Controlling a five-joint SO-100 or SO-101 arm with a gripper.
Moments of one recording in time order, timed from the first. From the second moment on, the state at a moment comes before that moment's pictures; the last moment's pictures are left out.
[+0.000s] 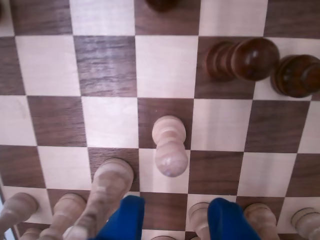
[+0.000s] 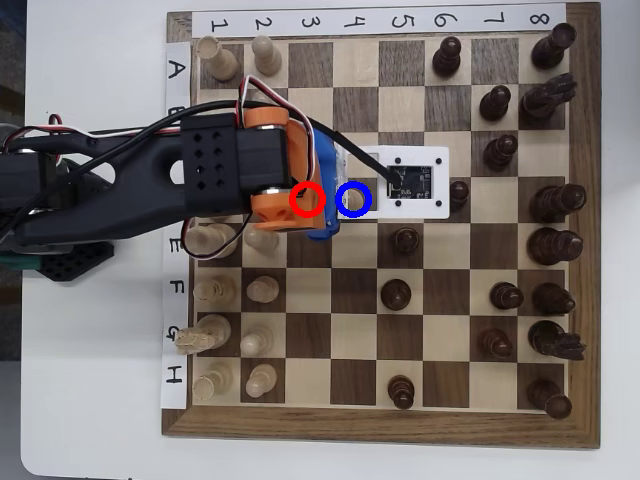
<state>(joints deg) -7.8 82.2 82.4 83.0 99.9</state>
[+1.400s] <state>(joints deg) 14.0 128.4 73.6 67.2 55.8</state>
